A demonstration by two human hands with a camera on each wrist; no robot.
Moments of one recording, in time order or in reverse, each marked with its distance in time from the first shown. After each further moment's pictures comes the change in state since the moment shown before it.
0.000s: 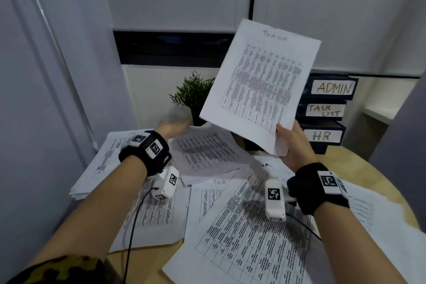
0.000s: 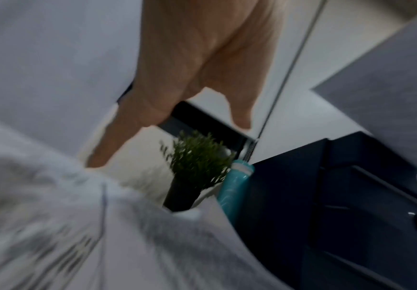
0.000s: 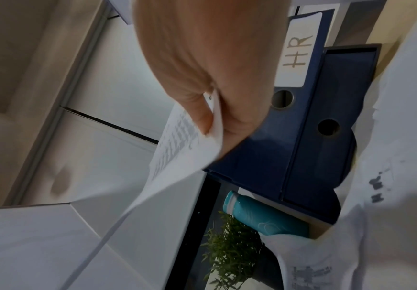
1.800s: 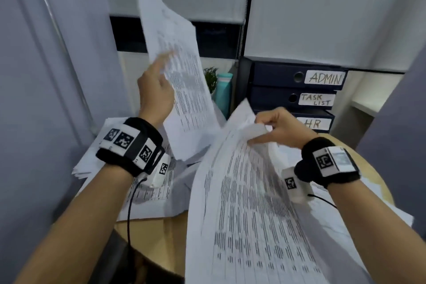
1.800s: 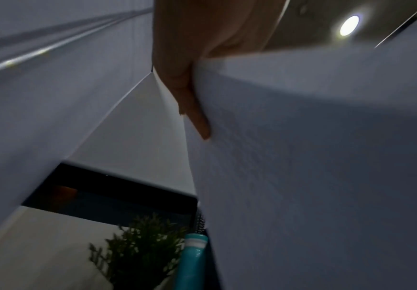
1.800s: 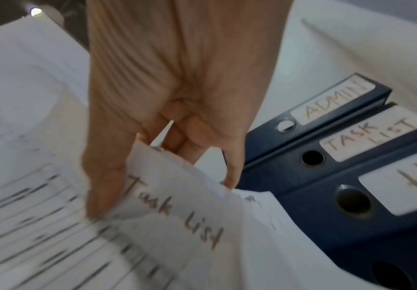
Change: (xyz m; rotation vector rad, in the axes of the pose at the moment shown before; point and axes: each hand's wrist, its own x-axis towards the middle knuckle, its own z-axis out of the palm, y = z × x) left_hand -0.107 0.038 -0.022 -0.119 0.437 0.838; right_hand -0.034 -0.041 0.006 -0.976 -0.663 -0.342
